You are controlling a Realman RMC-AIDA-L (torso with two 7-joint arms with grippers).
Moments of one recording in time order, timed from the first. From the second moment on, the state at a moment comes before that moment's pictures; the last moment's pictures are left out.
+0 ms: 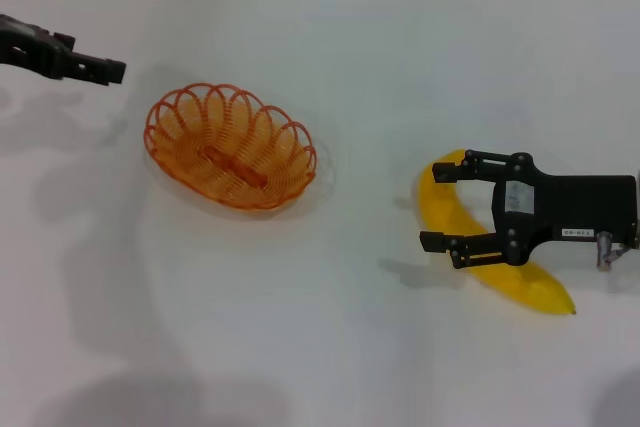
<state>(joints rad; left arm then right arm) -0.69 -1.90 0.89 0.96 2.33 1.34 -2.09 0.49 2.04 -0.70 -0.53 -2.04 -1.59 1.04</state>
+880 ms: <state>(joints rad) -0.74 -2.03 0.94 0.84 2.47 1.12 -1.99 0.49 2.04 -0.70 -0.53 -2.04 -1.59 1.04</state>
